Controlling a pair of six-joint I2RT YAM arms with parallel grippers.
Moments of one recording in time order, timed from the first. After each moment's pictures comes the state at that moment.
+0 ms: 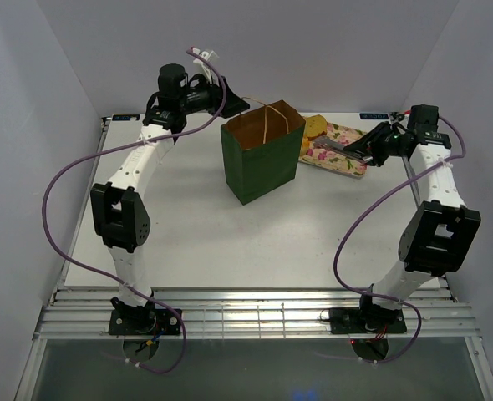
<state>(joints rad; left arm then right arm) -0.28 1.96 1.91 -0.09 0.78 -0.31 -0.19 1.69 1.51 -0.71 -0.73 0.72</state>
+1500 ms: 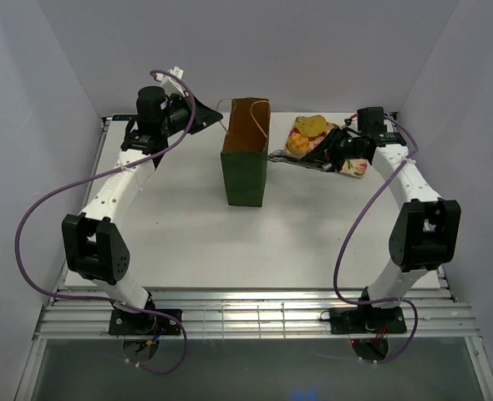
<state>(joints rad) -0.23 1.66 1.55 -0.09 0.51 -0.66 0.08 1.66 1.42 -0.66 -0.72 0.80</state>
